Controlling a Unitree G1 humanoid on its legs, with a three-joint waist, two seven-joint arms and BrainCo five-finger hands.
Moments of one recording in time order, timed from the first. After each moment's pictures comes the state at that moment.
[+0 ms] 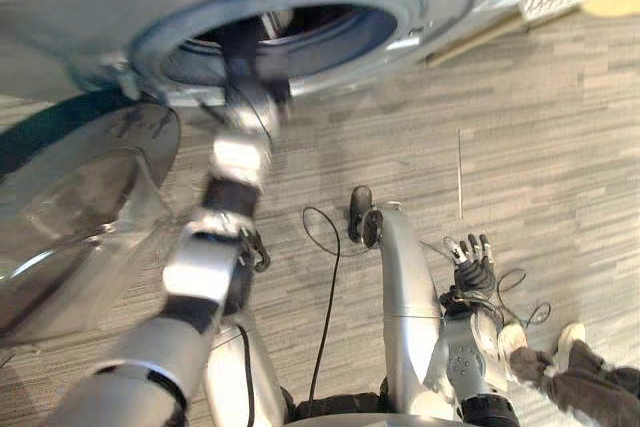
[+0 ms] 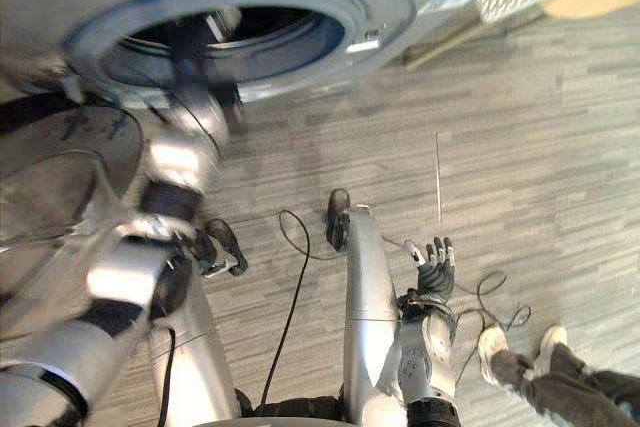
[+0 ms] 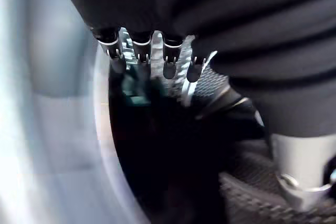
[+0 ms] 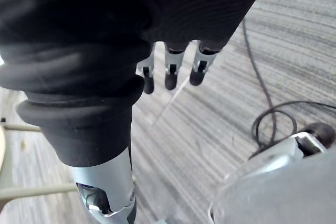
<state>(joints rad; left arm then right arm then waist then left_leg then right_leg) -0.85 0.06 0.01 0.68 0.12 0.09 0.45 0.04 0.05 -0.15 0.29 0.58 -0.22 -0.21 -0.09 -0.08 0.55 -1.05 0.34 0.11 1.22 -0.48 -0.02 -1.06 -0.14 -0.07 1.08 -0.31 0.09</state>
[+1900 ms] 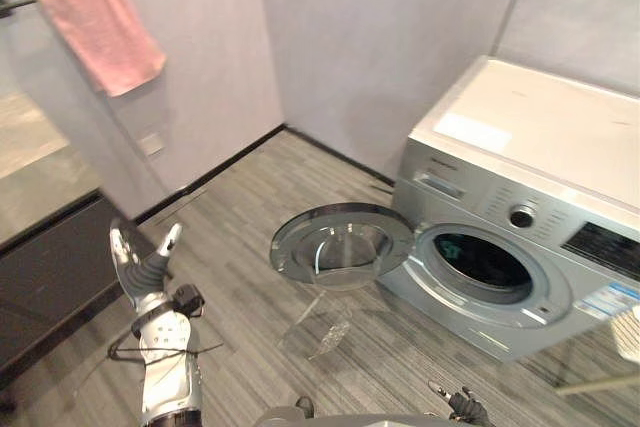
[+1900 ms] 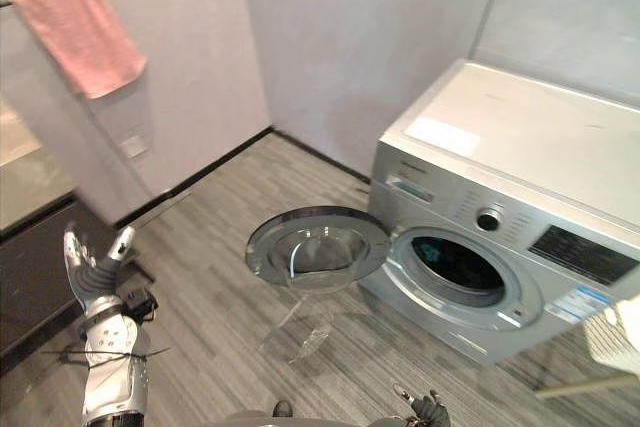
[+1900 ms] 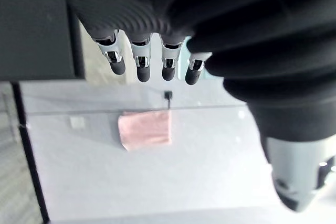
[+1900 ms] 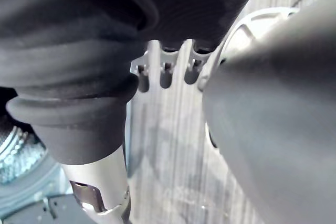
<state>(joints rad) 0.07 0.05 0.35 -0.02 -0.01 -0.16 0.38 0.14 -0.02 -0.25 0.98 0.31 -0.07 -0.08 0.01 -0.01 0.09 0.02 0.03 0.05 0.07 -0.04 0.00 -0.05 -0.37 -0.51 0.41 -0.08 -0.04</state>
